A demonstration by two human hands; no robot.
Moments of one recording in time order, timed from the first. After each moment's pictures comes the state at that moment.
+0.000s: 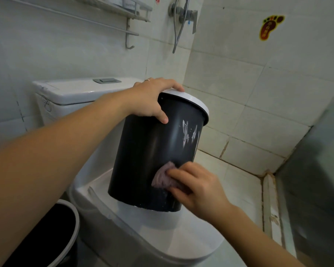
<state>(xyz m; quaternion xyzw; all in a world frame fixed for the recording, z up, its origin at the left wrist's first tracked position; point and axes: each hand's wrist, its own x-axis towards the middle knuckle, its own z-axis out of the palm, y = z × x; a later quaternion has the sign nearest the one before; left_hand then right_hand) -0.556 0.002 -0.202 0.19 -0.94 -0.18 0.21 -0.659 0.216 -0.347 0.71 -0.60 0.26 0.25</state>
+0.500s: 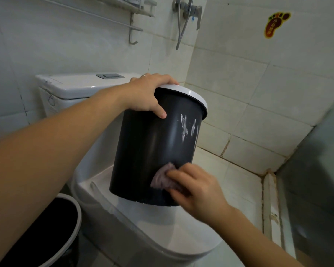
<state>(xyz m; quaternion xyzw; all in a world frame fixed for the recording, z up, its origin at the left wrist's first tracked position) -0.543 -0.004 -0.203 0.21 -0.93 -0.19 0.21 -0.649 0.217 -0.354 0.72 -0.60 0.25 0.24</state>
